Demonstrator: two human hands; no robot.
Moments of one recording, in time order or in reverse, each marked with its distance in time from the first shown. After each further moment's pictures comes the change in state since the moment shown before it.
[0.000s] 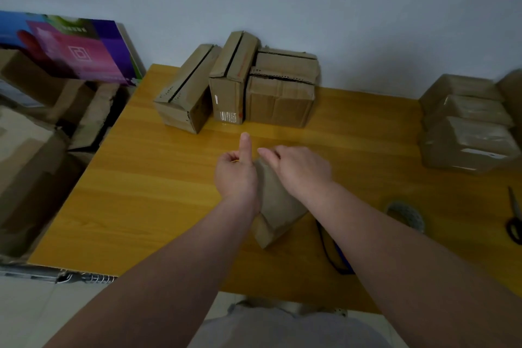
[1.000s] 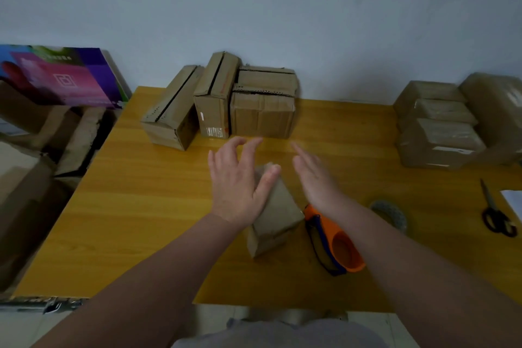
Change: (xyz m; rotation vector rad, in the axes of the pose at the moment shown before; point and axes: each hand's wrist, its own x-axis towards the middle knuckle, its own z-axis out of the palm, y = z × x) left_hand -0.010 0.003 -0.018 0.770 -0.236 1.067; right_hand -0.032 0.051 -0.003 0.647 0.063 -0.017
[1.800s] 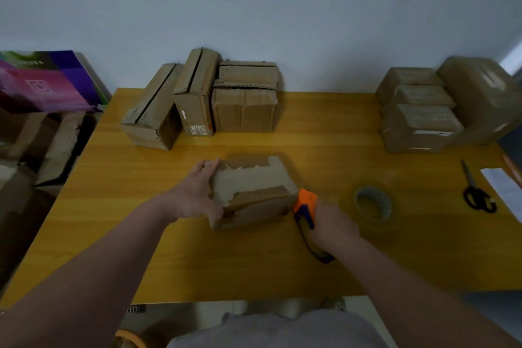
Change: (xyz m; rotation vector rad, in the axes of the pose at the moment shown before) left_hand 0.015 -0.066 -0.019 -0.102 -0.924 -0.290; right_hand -0.050 0.067 0.013 -0.643 -0.085 0.496
